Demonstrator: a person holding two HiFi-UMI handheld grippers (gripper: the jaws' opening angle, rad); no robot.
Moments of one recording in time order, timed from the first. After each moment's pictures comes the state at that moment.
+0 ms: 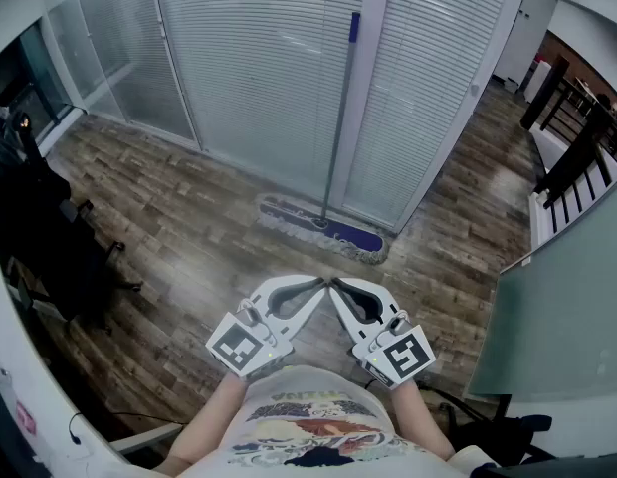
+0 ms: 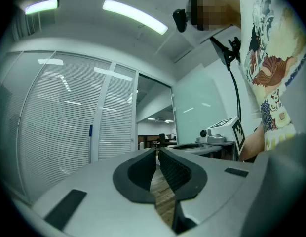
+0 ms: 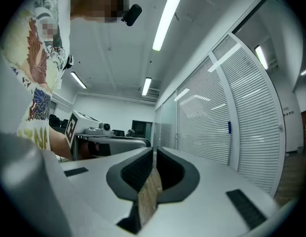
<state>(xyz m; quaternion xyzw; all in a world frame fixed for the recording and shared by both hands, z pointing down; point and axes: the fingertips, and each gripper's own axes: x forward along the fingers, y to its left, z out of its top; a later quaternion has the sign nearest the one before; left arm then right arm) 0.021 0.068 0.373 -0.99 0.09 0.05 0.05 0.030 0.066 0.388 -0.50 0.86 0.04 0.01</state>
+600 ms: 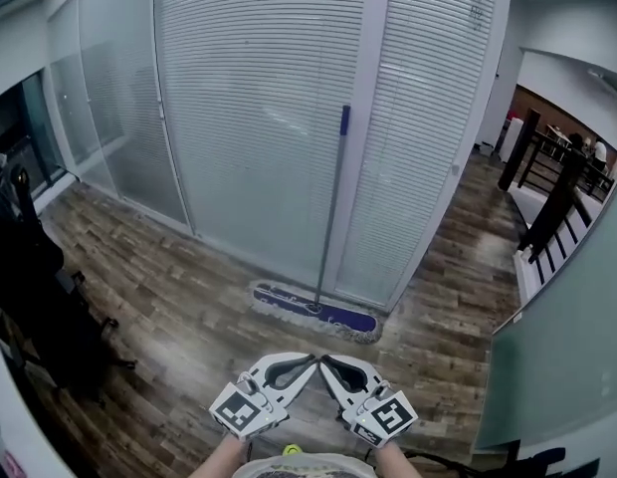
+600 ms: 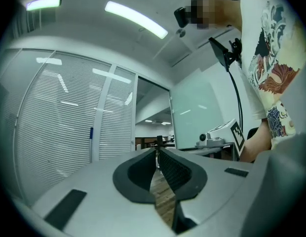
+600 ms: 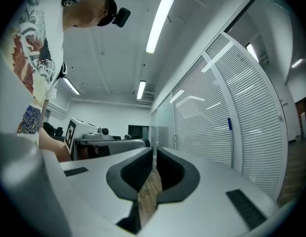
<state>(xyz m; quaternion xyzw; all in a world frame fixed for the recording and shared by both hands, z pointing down) -0.028 0.032 0.364 -1.00 0.07 0.04 0.05 -0.016 0.030 0.377 -0.52 0.85 0.01 0.05</state>
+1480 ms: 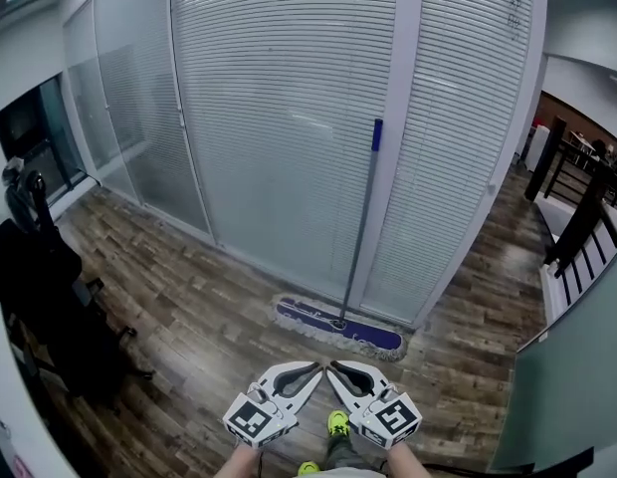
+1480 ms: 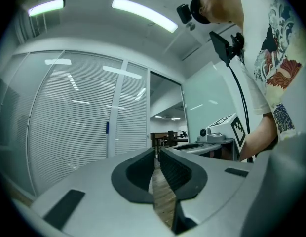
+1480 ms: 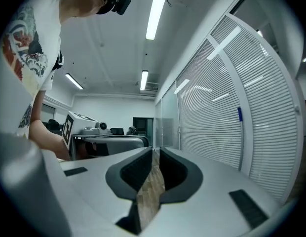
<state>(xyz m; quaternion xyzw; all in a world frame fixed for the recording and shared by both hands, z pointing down) -0.045 -0.087 0.397 -0.99 0.13 0.02 0.02 -0.029 -0.090 0.406 -0.49 0.87 -0.01 0.00</state>
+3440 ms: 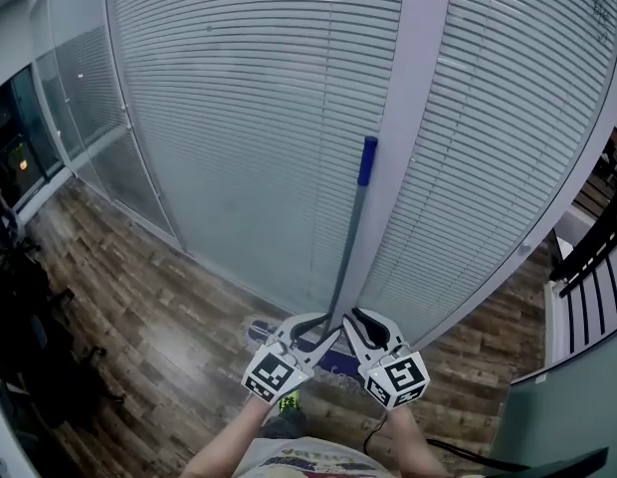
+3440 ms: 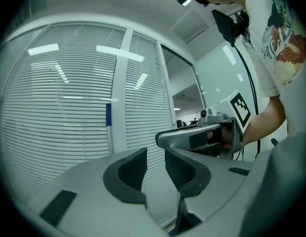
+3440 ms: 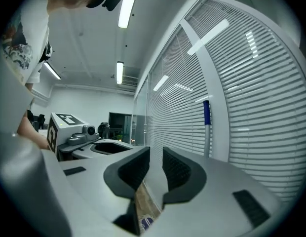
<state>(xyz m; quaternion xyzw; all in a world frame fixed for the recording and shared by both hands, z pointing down) 0.287 -0.513 0.434 -0.99 0.12 -0.04 0.06 0.309 -0.522 0.419 -0.57 0.82 -0.01 -0.01</state>
